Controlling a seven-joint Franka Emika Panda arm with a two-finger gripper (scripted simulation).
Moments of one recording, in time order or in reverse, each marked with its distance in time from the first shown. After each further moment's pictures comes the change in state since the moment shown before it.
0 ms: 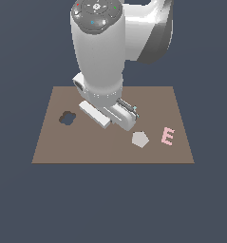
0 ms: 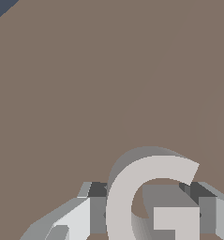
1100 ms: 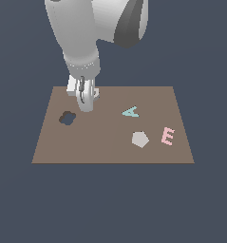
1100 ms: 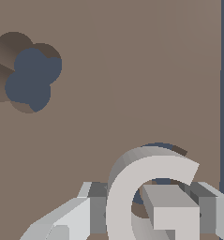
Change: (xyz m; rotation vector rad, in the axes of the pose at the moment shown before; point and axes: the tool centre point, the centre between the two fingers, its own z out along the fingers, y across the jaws) arm -0.026 0.101 -0.003 -0.002 -0.002 0.845
